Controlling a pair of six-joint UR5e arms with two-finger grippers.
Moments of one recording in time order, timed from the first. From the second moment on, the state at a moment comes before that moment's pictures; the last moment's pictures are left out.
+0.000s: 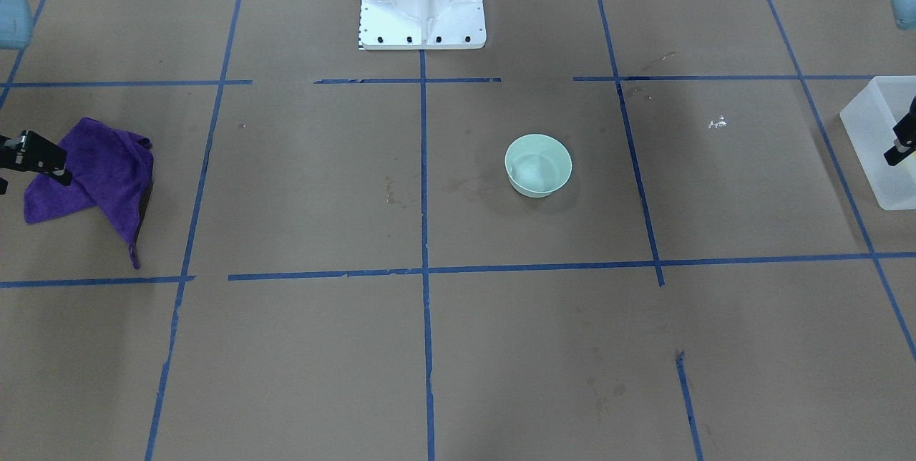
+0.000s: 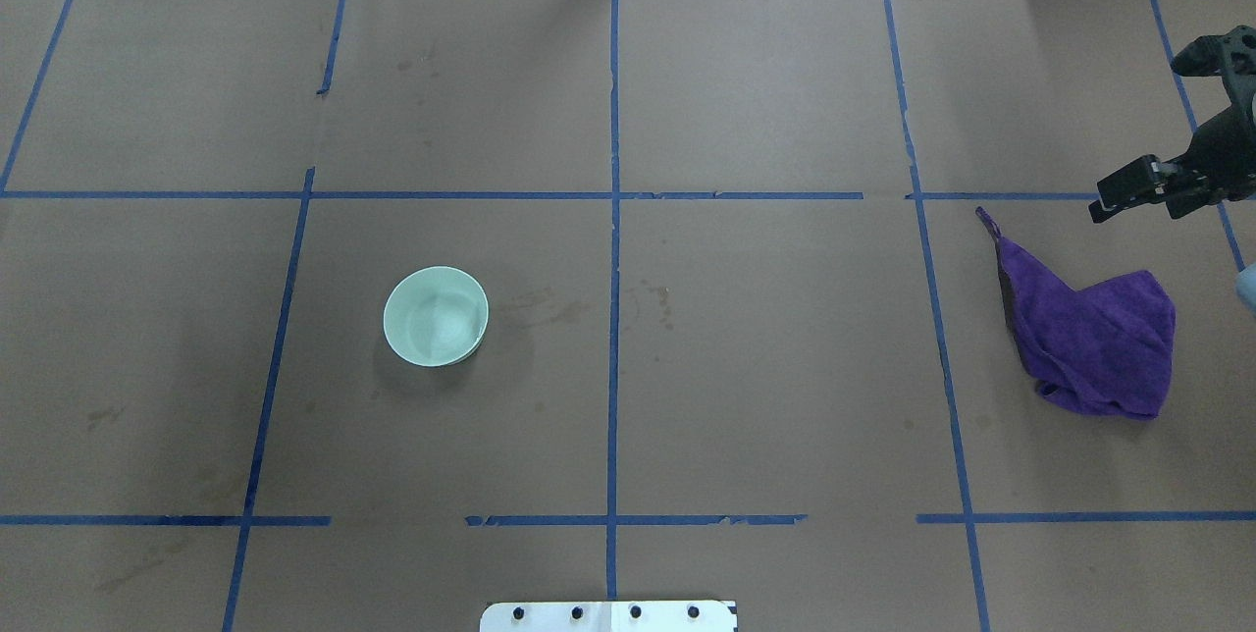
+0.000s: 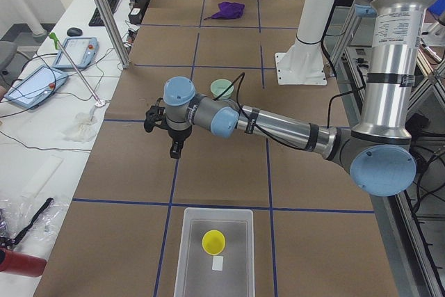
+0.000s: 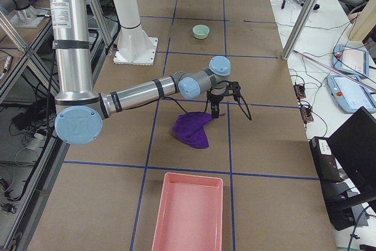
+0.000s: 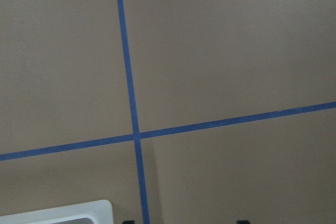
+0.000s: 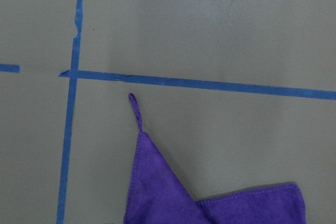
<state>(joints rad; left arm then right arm) -1.39 -1.63 -1.78 -1.74 -2.36 -0.31 1.12 -1.53 1.82 -1.40 2.30 0.54</state>
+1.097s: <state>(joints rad) -1.18 -1.72 -1.89 -1.74 -2.36 -0.68 0.83 -1.66 1.86 -1.27 2.15 0.56</state>
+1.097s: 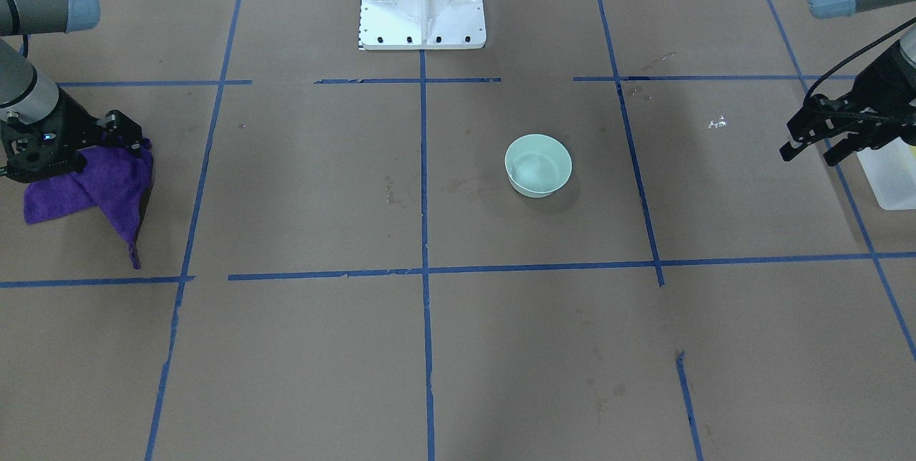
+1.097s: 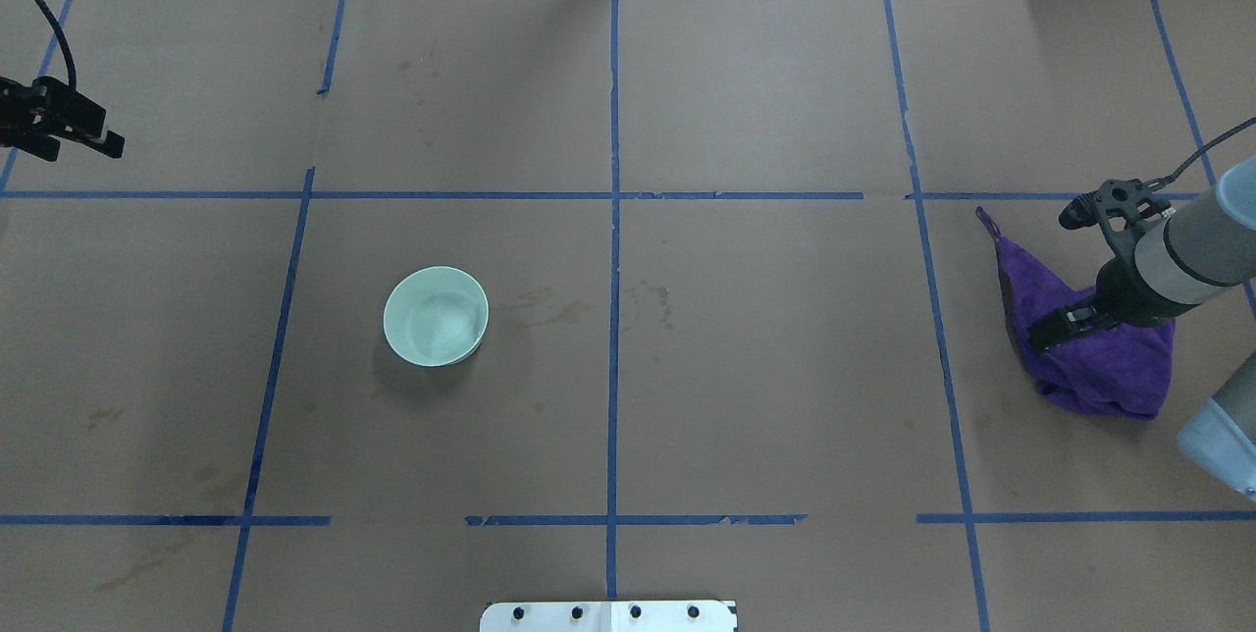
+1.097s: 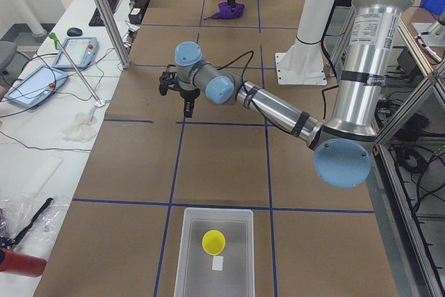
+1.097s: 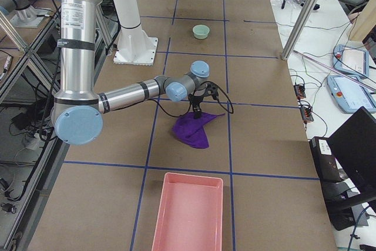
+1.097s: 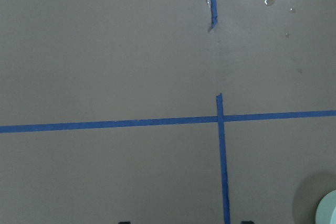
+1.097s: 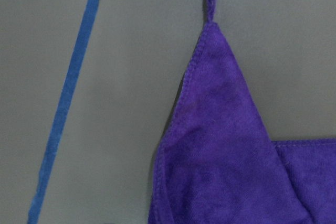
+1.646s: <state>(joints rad) -1.14 -1.74 -1.89 -1.74 -2.36 -0.71 0.79 -1.70 1.86 -1.27 2.13 0.56</state>
